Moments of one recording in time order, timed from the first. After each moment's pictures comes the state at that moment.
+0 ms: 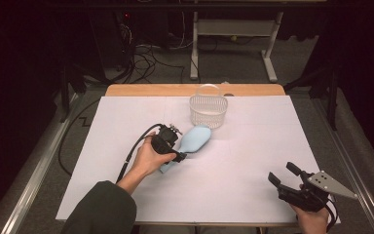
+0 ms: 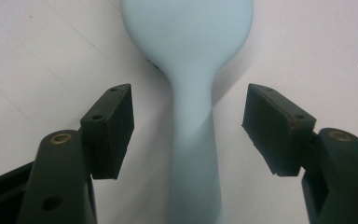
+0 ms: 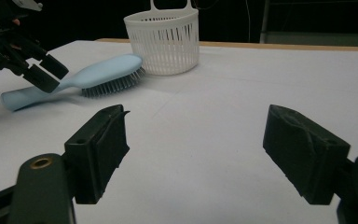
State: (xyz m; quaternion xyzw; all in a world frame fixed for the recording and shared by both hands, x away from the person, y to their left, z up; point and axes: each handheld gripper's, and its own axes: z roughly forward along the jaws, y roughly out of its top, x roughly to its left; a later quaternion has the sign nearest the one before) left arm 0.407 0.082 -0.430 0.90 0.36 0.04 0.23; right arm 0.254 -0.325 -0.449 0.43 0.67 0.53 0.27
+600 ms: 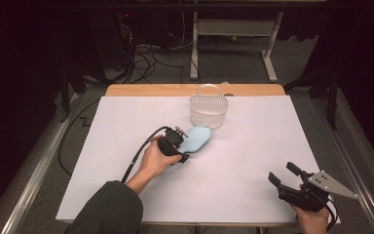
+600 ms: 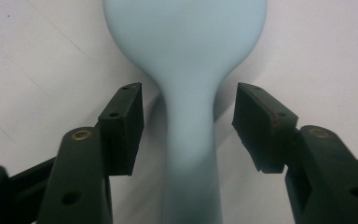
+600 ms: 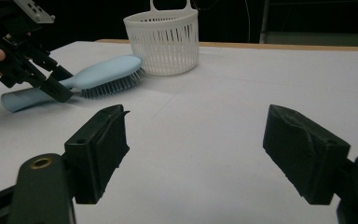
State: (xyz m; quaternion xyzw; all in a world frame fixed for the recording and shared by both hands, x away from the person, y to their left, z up) left arm 0.410 0.068 -0.443 0.90 0.37 0.05 0.22; right arm 0.254 -0.325 -0.449 0.43 0.67 0.53 0.27
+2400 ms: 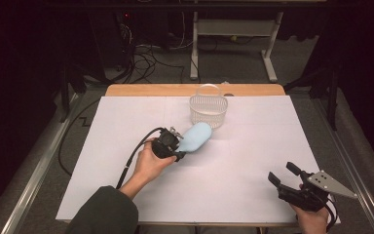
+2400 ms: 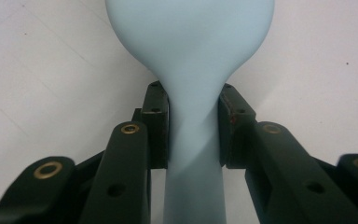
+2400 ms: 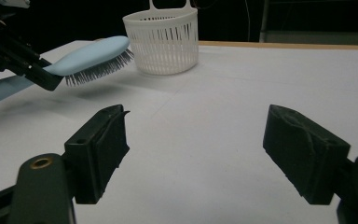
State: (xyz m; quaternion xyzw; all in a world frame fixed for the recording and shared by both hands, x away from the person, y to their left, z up) left arm 0.390 0.086 -0.428 0.90 0.35 0.06 0.27; right arm 0.255 -0.325 -0.450 0.44 0.67 0.53 0.27
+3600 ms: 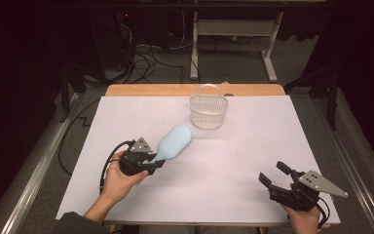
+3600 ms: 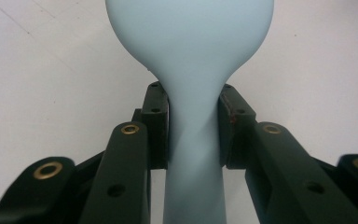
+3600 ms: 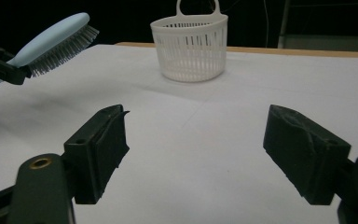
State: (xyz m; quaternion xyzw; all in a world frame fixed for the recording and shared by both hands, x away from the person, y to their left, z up) left arm 0.326 0.159 -0.415 0.87 0.33 0.10 0.35; right arm 0.254 -0.298 -0.443 0.41 0.68 0.55 0.25
